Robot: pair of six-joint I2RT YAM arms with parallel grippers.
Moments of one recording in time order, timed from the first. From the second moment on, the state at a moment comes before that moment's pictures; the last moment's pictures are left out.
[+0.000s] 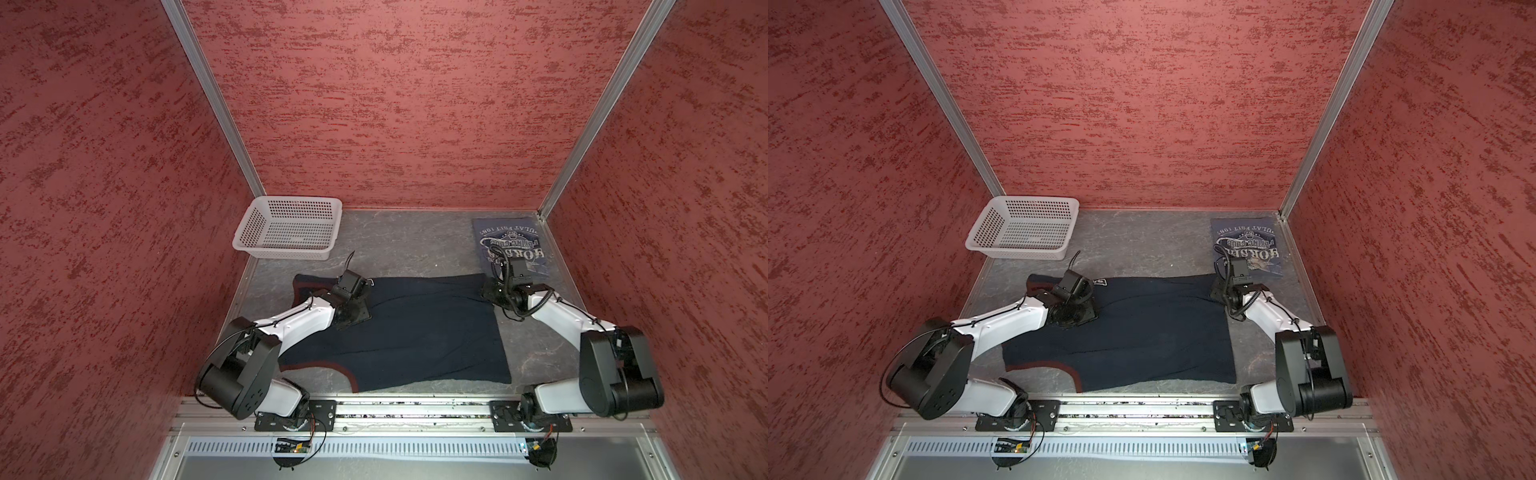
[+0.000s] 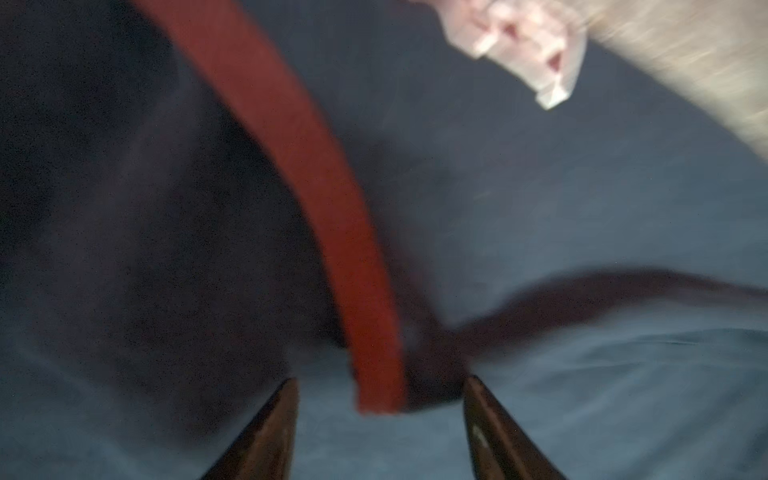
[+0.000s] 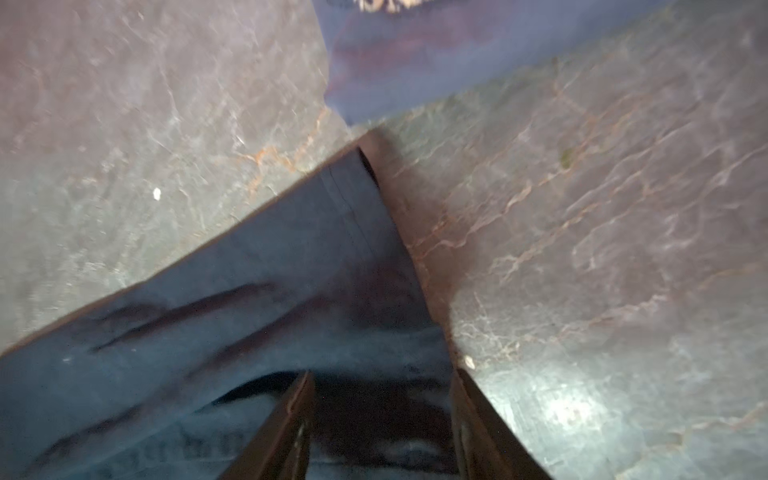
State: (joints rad) left arm -0.49 1.45 0.72 -0.44 0.00 -0.84; right arm 0.12 1.43 0.74 -0.31 -0.04 0.57
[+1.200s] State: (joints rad) left arm -0.71 1.12 0.50 -0.71 -0.03 -1.07; right arm 0.38 1.16 0.50 -0.54 -0.06 0.85
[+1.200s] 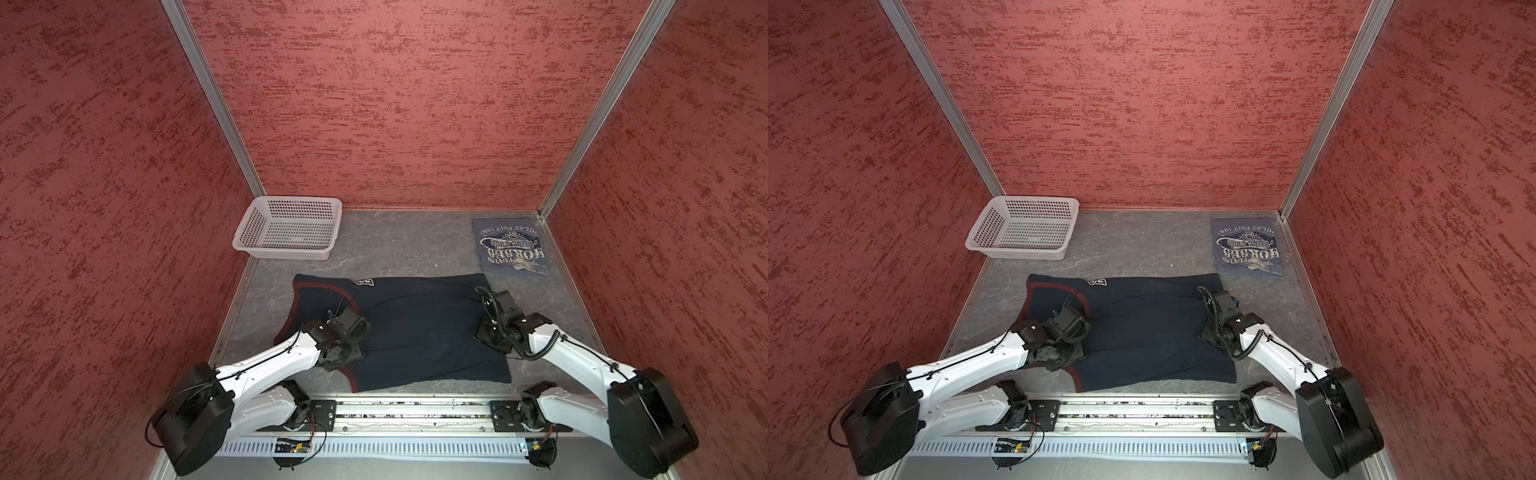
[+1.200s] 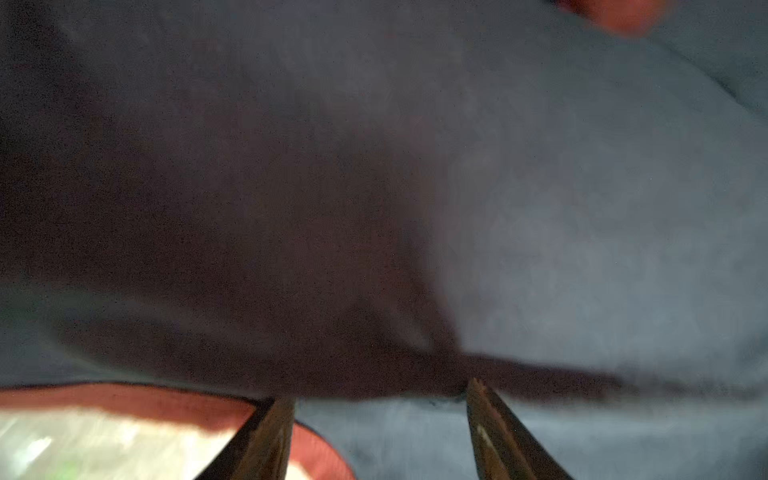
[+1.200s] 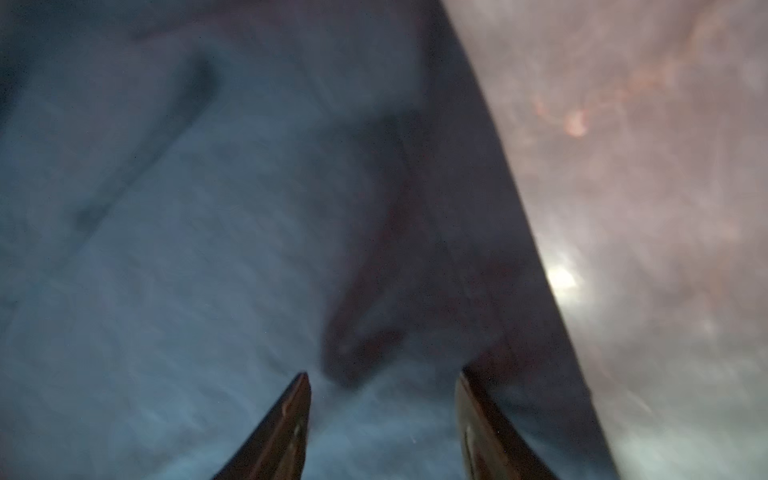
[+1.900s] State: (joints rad) left arm -0.65 0.93 0.58 -0.77 -0.08 -0.97; right arm 0.39 1.13 0.62 -0.61 0.01 0.84
